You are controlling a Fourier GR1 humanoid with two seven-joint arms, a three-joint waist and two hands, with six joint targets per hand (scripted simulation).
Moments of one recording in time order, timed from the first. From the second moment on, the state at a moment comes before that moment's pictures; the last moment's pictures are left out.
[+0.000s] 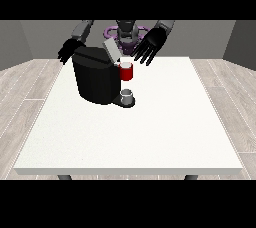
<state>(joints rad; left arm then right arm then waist) -1.12 0.41 0.06 -0.64 -0.75 -0.22 -0.15 -0.29 -0.06 -0.10 -1.30 -0.05 -0.17 -0.09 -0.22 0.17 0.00</state>
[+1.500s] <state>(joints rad) -0.54 0.07 0.36 -0.77 -0.24 -0.28 -0.24 -0.15 -0.16 -0.08 -1.44 -0.08 -0.04 0.02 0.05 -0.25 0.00</state>
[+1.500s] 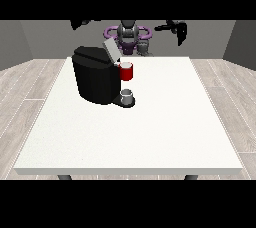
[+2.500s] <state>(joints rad) -0.34 0.02 0.24 -1.16 -0.06 -0.27 -0.12 -0.35 -0.17 -0.06 -1.39 -0.06 0.05 0.04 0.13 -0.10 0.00</state>
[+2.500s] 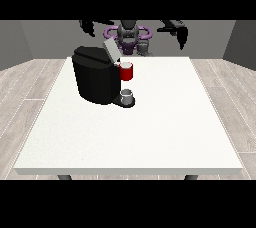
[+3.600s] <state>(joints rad) -0.27 0.09 0.19 -1.37 0.03 -0.21 -0.06 -0.56 -0.16 -0.08 -1.14 0.00 0.06 -0.06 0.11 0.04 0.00</state>
